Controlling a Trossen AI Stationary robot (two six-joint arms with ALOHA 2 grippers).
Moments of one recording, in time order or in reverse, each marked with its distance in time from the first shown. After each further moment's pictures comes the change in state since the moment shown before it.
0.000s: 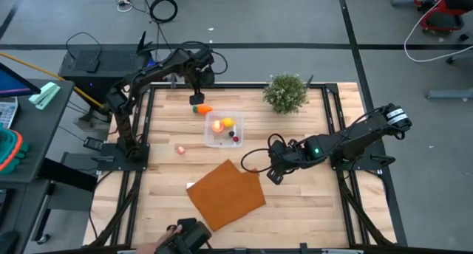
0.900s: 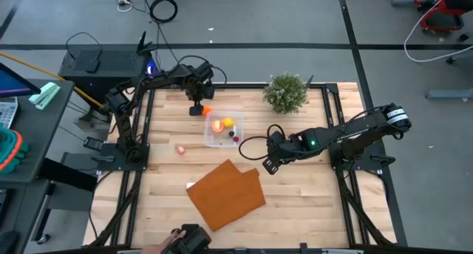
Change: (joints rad) left arm -0.012 -0.002 -0.292 0.282 0.021 0.068; right arm -0.104 0.000 0.000 0.009 -0.006 0.052
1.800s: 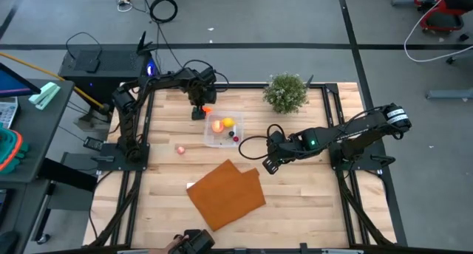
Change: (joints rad) left arm -0.026 0.063 0.000 -0.024 0.083 -0.059; right arm -0.001 0.000 0.000 0.001 -0.002 -0.006
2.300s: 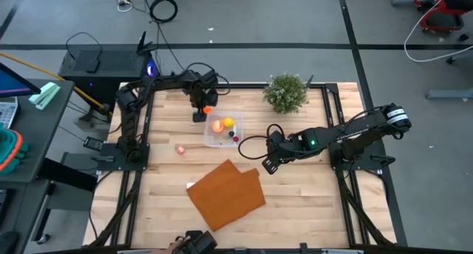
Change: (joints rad) left arm -0.018 0.040 0.000 0.004 -0.009 -0.011; right arm -0.001 0.000 0.000 0.015 0.000 0.000
